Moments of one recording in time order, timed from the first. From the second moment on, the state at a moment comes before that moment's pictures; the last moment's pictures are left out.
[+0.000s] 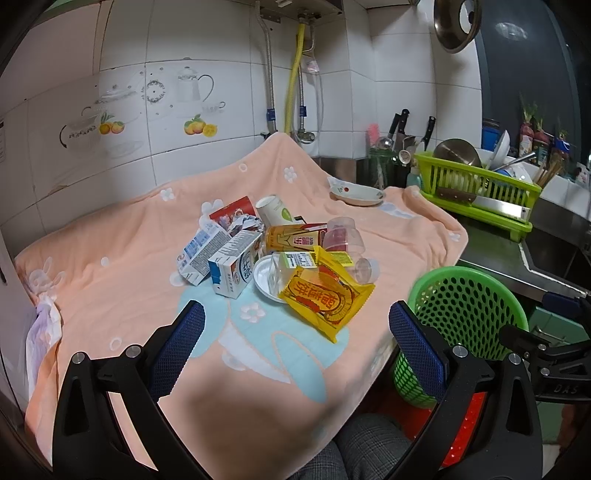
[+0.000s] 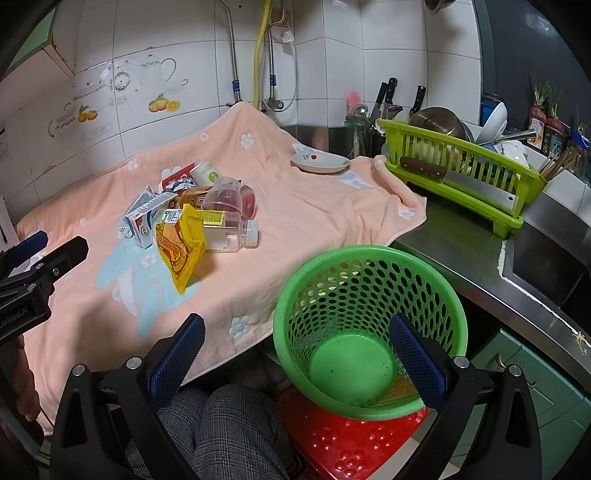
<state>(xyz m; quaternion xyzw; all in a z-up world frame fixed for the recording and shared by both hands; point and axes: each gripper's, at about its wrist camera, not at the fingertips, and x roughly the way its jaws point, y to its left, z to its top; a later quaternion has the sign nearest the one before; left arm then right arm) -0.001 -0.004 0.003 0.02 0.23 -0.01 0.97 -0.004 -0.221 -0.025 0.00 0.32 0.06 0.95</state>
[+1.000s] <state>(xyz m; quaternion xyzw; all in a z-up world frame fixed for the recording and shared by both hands) 0.006 -0.007 0.000 0.02 0.24 -0.01 0.97 -0.001 -0.218 -0.028 0.00 0.32 0.06 0.95</state>
